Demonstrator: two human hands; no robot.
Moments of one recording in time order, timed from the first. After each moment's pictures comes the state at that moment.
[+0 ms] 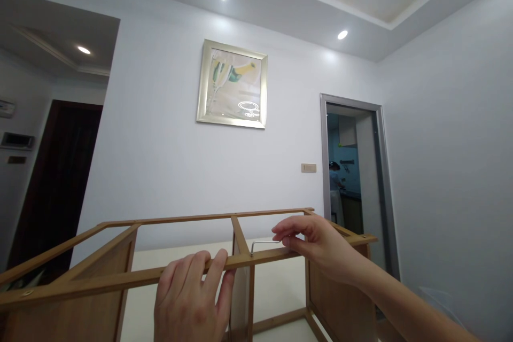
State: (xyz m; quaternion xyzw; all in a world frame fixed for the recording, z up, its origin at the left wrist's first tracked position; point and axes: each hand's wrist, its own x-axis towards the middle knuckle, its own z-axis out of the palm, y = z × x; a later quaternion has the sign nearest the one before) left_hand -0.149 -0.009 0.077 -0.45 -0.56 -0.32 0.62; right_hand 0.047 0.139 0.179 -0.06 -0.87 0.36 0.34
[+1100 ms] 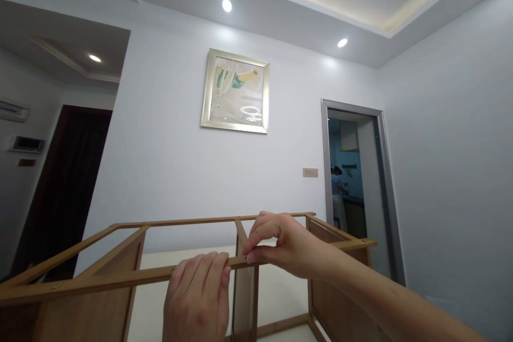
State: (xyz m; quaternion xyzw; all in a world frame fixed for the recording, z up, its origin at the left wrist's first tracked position) left_hand -0.140 -0.010 0.083 -0.49 -0.52 -0.40 0.58; right_hand 0.010 0.099 0.205 0.11 -0.93 0.22 0.28
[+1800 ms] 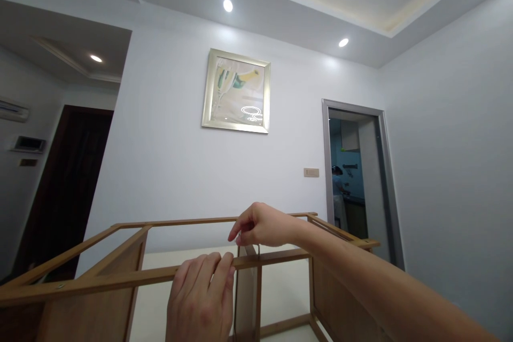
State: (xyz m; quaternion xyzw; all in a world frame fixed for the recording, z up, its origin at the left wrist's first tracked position) left_hand -0.144 -0.011 0.080 -0.48 -0.53 -0.38 0.59; right_hand -0.043 0.119 0.222 -0.04 -0.96 0.24 0.12
